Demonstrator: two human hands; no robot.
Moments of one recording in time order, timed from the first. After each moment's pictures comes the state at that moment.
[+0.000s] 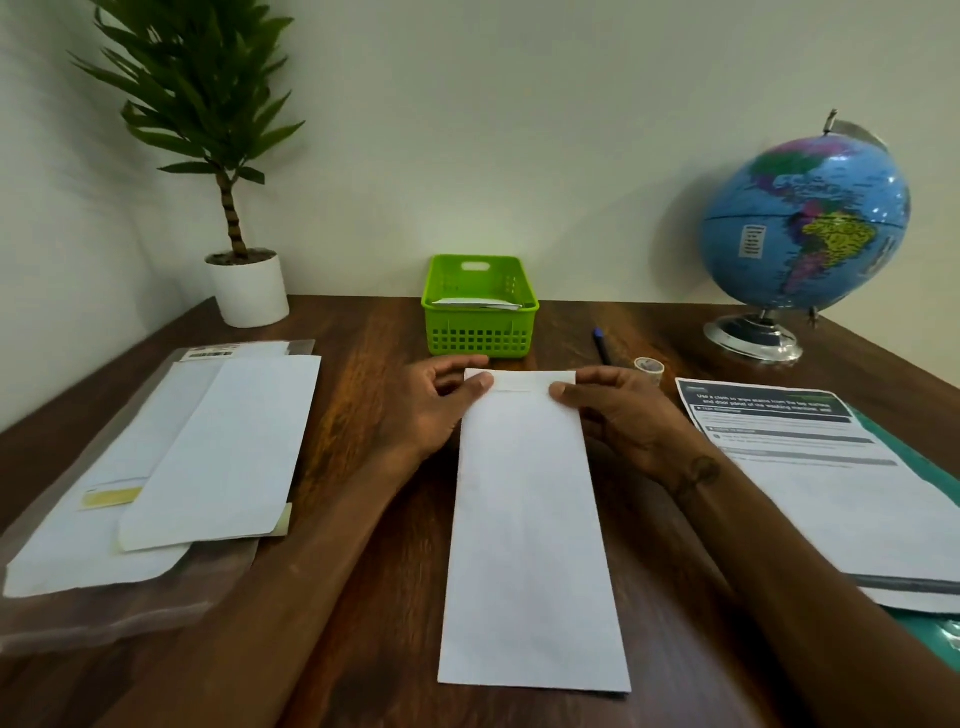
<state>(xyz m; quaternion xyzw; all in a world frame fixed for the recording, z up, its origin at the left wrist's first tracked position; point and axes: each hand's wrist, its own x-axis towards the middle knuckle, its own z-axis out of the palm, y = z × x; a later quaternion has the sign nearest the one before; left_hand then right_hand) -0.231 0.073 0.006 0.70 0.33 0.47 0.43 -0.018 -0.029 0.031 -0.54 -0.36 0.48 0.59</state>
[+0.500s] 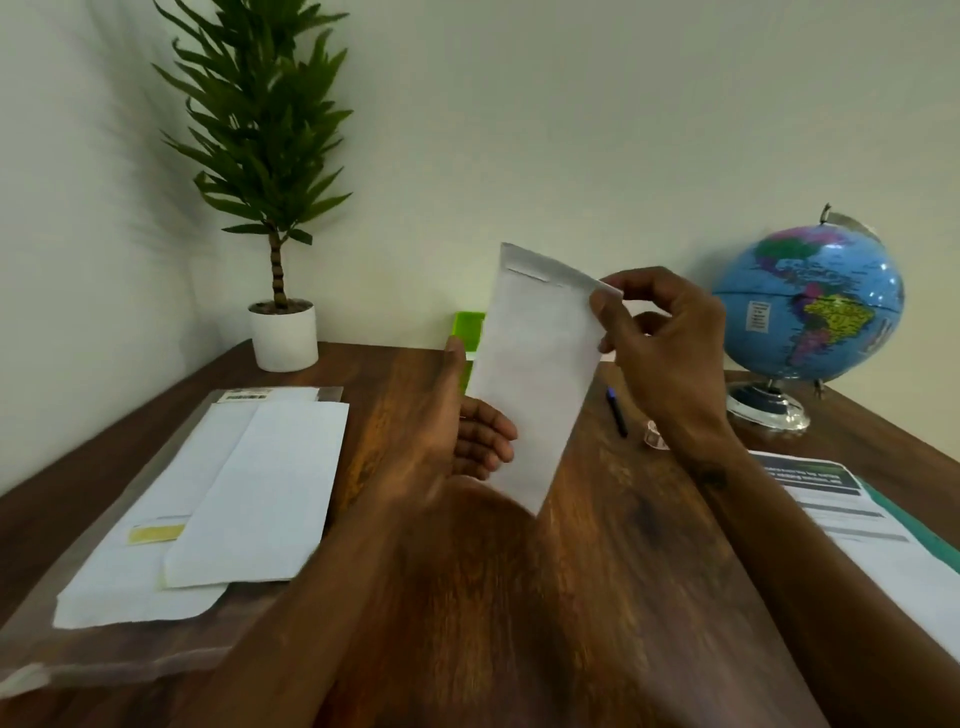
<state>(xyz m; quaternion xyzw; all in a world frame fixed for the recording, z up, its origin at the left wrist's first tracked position) -0.257 0.024 0.093 0.56 0.37 0.34 0.66 -0.066 -0.043 0.150 -0.54 -0.55 -0.05 0.63</state>
